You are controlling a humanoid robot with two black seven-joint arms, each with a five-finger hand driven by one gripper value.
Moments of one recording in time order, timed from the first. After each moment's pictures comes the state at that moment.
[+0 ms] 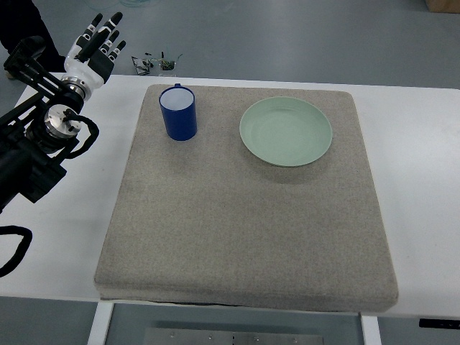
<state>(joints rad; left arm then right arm) -0.96 0.25 -0.73 -0.47 -0.26 -0.12 -0.25 0.04 0.00 0.03 0.18 0.02 -0.09 0.01</state>
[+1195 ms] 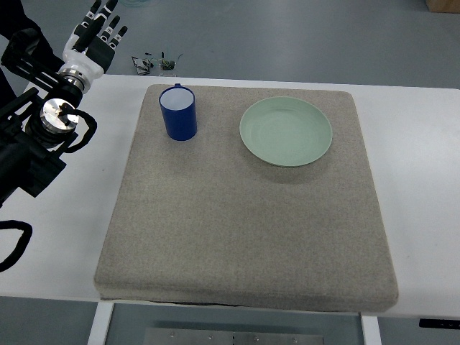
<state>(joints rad) -0.99 0.25 -0.73 -0.45 -0.27 -0.20 -0.26 0.04 0.00 0.04 0.18 0.03 -0.09 0.01</state>
